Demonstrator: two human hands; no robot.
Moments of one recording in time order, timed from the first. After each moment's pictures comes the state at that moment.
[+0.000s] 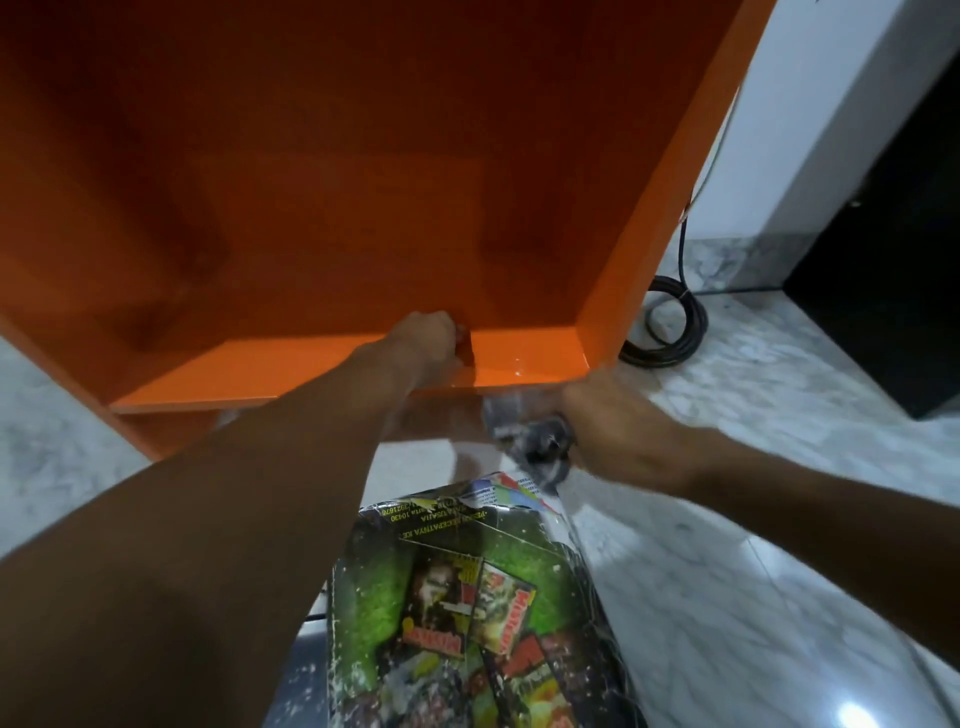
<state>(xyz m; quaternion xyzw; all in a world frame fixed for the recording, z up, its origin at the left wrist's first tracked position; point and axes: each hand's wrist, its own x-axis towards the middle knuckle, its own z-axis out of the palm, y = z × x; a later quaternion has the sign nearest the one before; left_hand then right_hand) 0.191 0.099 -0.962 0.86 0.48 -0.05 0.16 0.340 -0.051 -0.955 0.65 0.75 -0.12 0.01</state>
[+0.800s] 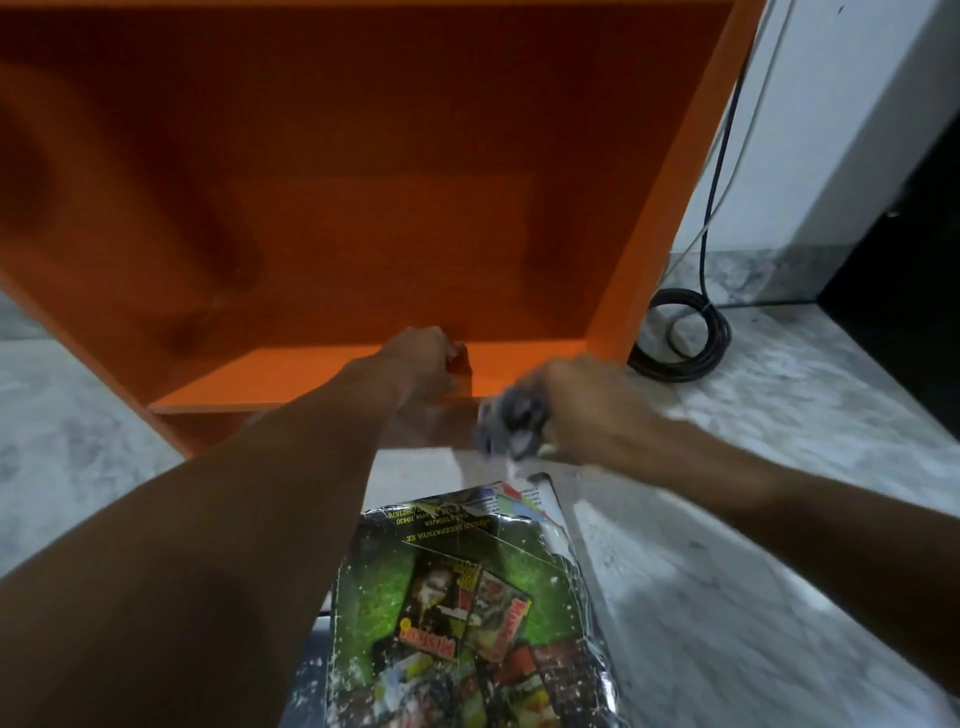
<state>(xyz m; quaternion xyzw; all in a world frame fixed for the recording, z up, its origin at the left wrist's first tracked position) 0.178 0.104 -0.969 0.86 0.49 -0.05 0.15 0.329 -0.039 -0.935 0.66 0.73 -0.15 -0.08</state>
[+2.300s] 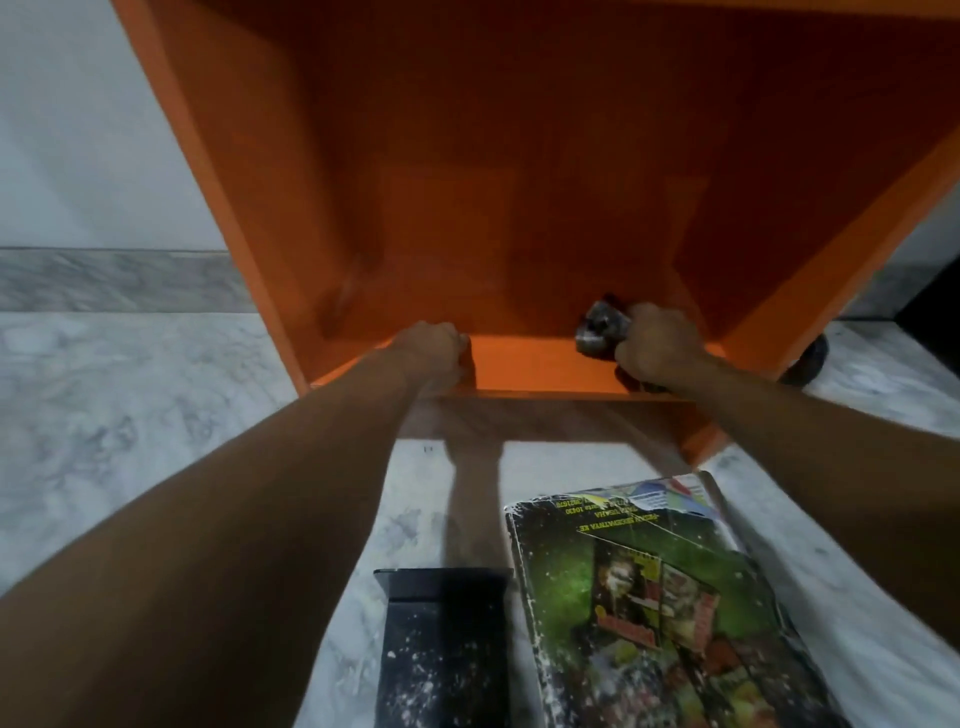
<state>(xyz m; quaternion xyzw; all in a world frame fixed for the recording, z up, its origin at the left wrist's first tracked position) 0.030 0.138 -0.970 0.87 0.49 -0.09 0.05 0.270 0.077 -0.970 0.84 0.53 -0.06 -0.11</state>
